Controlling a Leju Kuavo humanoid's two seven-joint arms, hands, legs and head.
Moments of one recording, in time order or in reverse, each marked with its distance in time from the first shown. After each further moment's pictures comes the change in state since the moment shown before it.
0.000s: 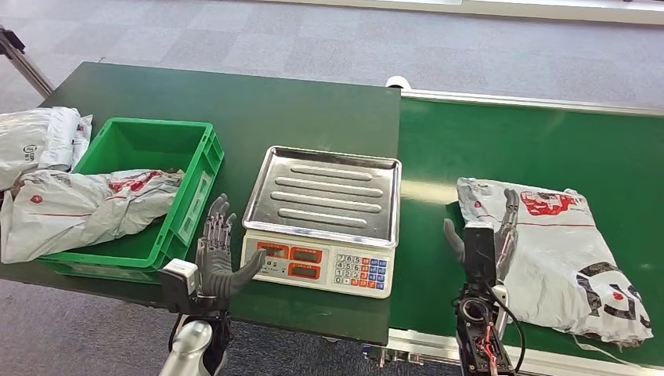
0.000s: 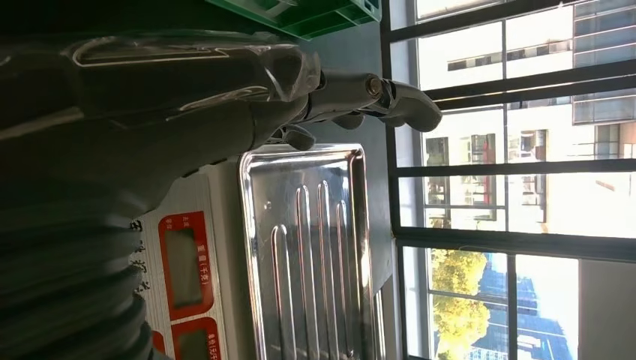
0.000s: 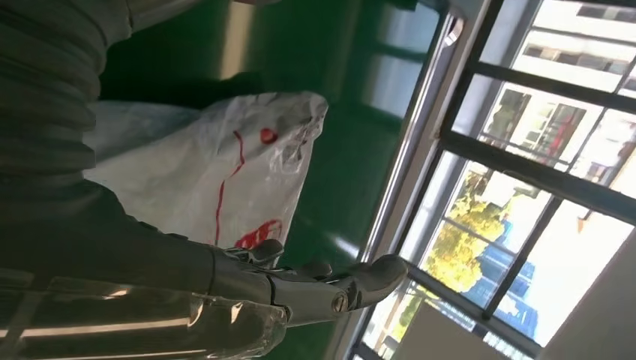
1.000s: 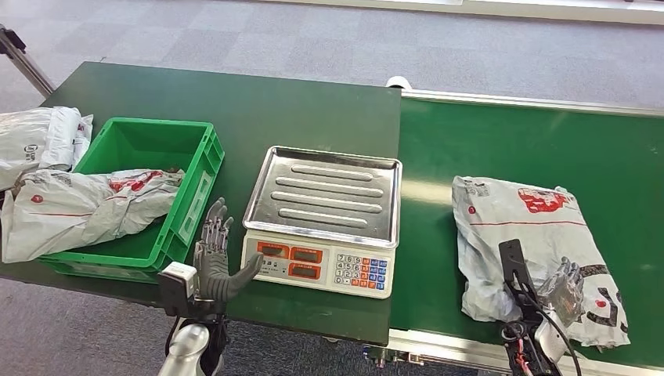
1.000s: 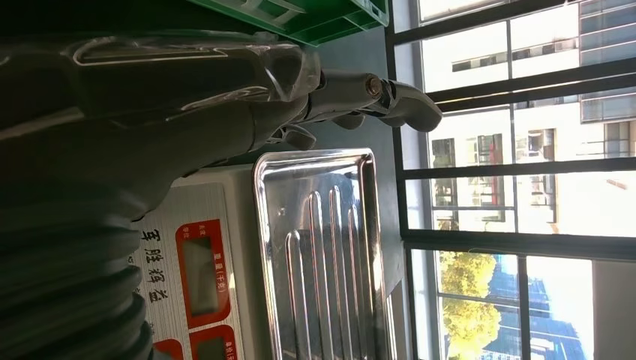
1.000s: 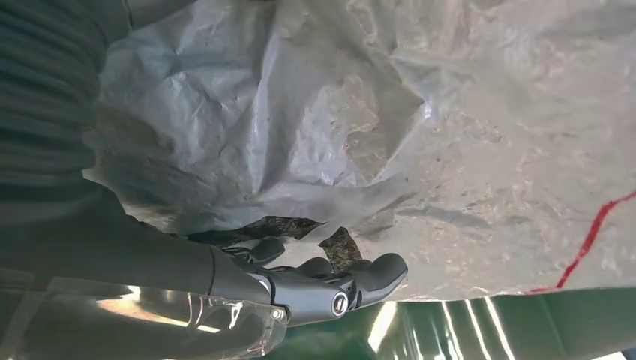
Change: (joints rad) left arm 0.013 -0.003 0.027 -0.001 -0.030 -0.019 0.000; right arm -0.072 -0.186 -0.199 0.353 0.606 -0.067 0.686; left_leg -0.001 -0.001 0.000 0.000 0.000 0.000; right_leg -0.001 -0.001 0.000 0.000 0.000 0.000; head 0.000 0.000
